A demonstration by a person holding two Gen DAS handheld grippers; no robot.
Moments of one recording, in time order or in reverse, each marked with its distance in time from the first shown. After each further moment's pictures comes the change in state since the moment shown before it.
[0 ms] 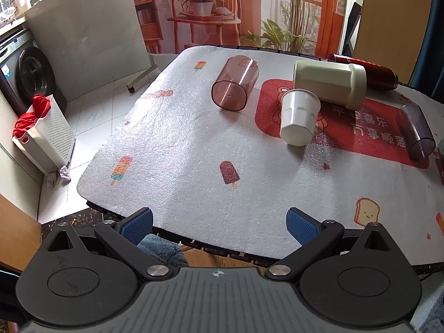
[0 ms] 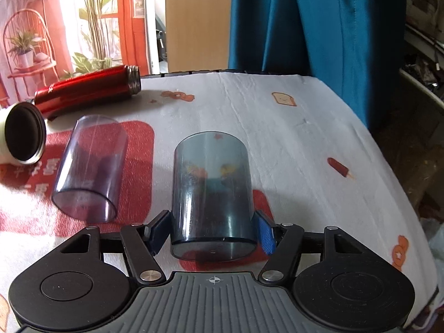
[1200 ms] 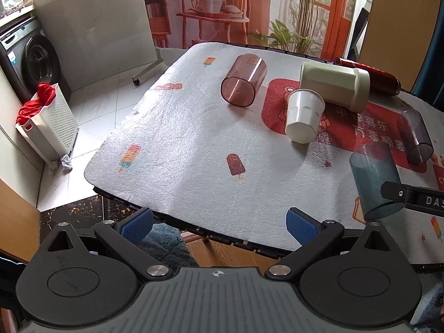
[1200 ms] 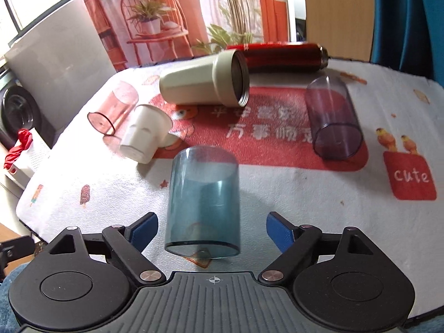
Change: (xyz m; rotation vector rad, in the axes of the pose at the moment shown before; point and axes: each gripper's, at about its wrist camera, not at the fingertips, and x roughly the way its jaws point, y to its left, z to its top) left arm -0.010 0.009 -0.006 -0.049 0.017 -0.001; right arm -0.097 0.146 -0.046 -0.152 0.096 0.452
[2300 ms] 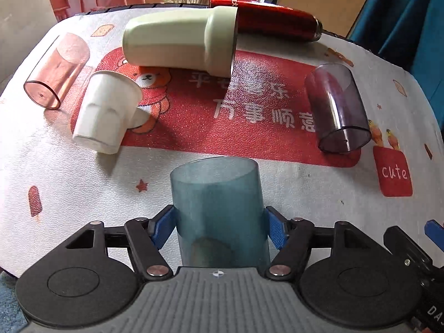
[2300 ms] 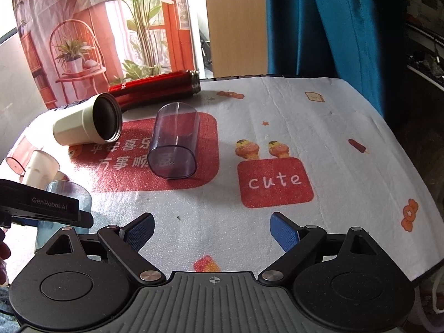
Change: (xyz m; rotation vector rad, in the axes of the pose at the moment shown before) left arm 0.100 -0.185 0.048 0.154 0.208 -0.248; right arm -0.039 -0.123 -0.017 0.122 -0.127 -0.259
